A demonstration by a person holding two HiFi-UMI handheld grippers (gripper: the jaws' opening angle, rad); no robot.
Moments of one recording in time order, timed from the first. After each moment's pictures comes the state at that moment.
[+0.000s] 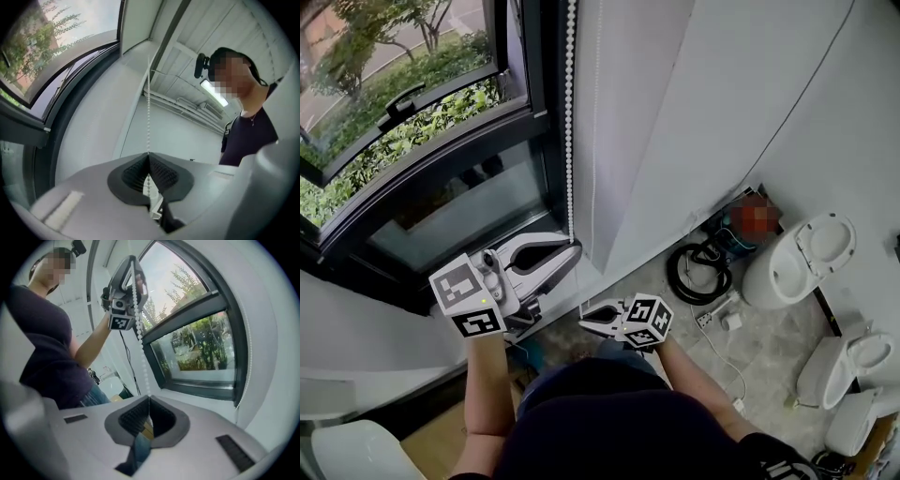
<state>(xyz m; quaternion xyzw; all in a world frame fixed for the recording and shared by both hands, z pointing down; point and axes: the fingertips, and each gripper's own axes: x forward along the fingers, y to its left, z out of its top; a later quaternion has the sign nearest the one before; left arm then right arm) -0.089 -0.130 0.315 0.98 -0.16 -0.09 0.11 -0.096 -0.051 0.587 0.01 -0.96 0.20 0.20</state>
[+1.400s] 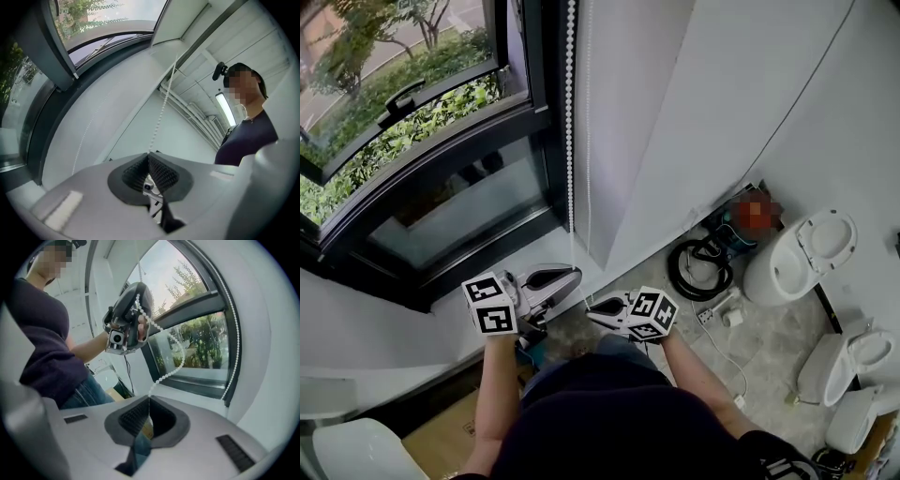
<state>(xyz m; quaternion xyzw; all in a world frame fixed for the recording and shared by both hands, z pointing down) -0.089 -0.120 0.440 0.95 -0.14 -0.07 0.27 -0.081 -0.061 0.601 0.03 -0.95 0.18 0.25</state>
